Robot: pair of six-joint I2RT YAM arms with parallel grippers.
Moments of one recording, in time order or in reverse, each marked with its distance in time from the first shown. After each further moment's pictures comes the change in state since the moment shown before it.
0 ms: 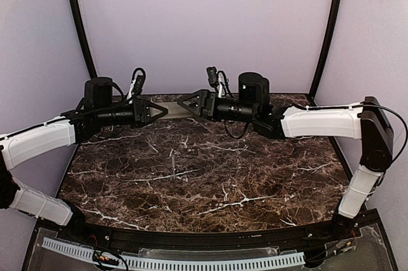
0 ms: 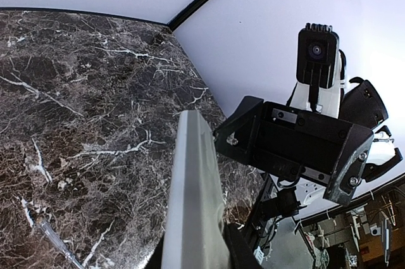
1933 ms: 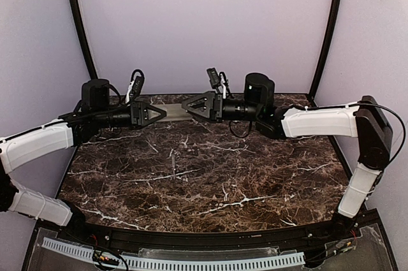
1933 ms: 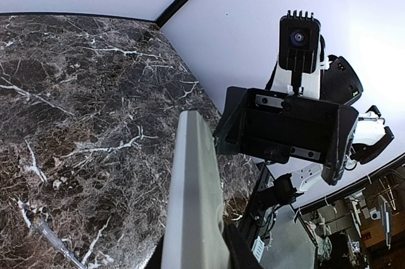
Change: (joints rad) left arm 0.010 -0.030 -0.034 0.018 0.058 0.037; right arm -0.050 0.018 -0.040 0.131 -0.251 0.046
